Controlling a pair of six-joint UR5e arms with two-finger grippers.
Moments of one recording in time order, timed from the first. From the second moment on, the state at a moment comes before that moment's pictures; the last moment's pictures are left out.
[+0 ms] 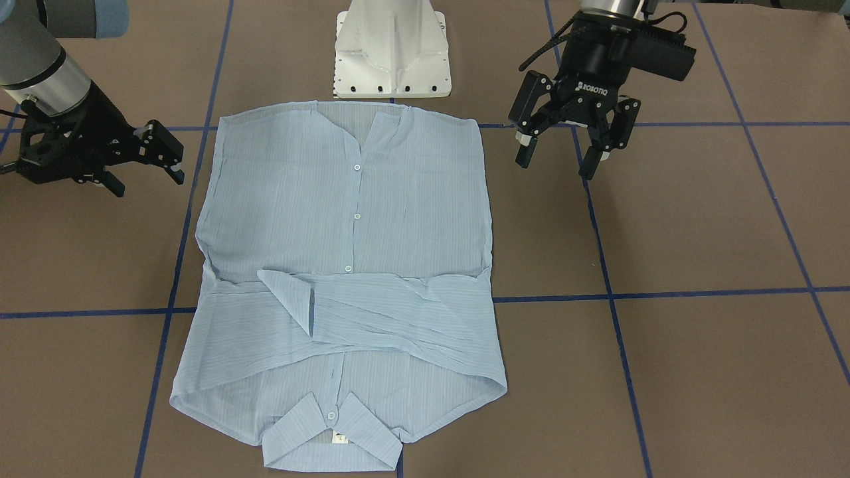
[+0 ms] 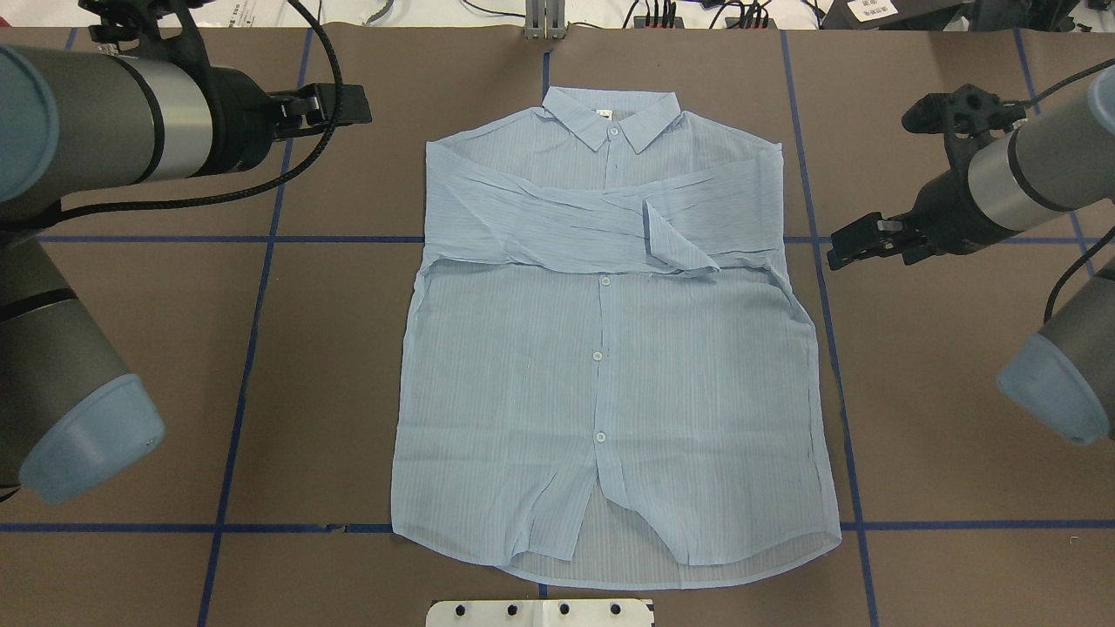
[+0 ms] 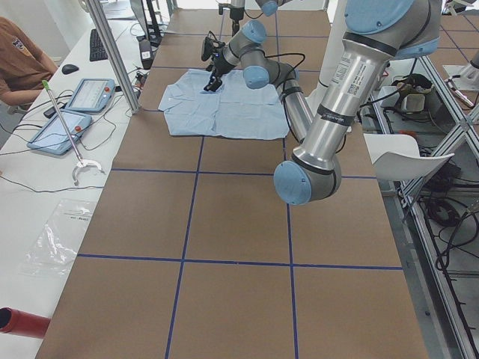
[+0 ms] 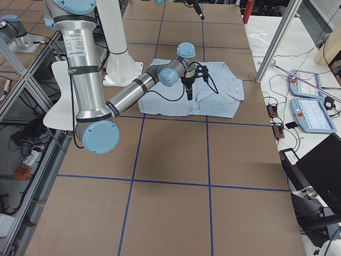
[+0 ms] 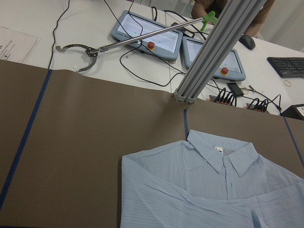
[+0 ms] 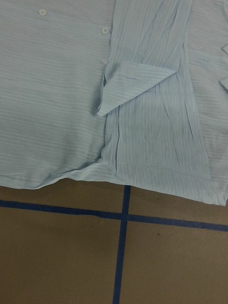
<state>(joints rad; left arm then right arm) -0.76 -2.02 -2.14 -1.78 -1.61 -1.25 0.92 -1.41 2.05 -1.44 2.15 0.84</state>
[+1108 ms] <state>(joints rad) -0.67 -2.04 -1.97 -1.82 -1.78 -1.25 0.79 -1.46 2.06 -1.43 2.04 1.00</state>
